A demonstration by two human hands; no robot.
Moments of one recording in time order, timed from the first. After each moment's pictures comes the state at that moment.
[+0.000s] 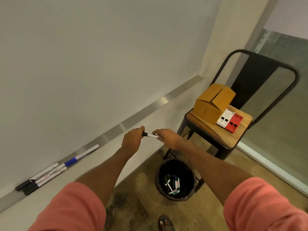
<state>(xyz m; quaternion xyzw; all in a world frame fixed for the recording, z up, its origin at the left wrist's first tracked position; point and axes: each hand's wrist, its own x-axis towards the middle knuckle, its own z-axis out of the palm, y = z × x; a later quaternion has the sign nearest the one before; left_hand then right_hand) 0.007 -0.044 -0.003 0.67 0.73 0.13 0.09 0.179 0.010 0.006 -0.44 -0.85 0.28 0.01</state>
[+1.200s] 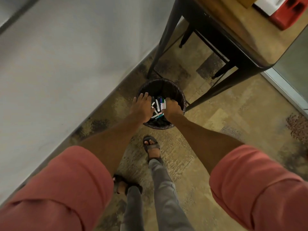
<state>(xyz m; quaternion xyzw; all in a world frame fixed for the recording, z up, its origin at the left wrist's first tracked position) 0.144 -0.016 -0.324 0.68 0.65 -0.13 0.32 0.282 0.001 -0.332 -0.67 -0.64 0.34 -0.15</state>
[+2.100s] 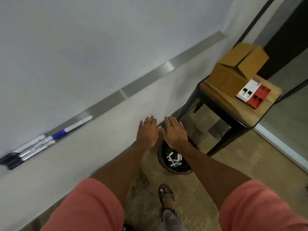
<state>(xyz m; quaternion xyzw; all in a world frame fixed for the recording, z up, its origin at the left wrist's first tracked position) 0.048 -0.052 -0.123 0.63 0.75 0.03 0.21 0.177 -0.019 -0.123 -0.53 -0.83 0.16 -0.05</state>
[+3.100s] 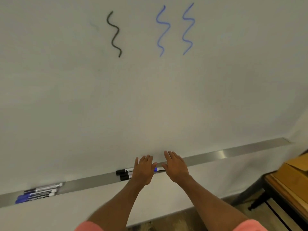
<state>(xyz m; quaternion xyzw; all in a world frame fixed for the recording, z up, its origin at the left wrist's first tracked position) -0.187 -0.236 0.023 0.47 0.87 0.11 0.09 -0.072 -0.123 0.029 -0.30 -0.95 0.07 0.06</state>
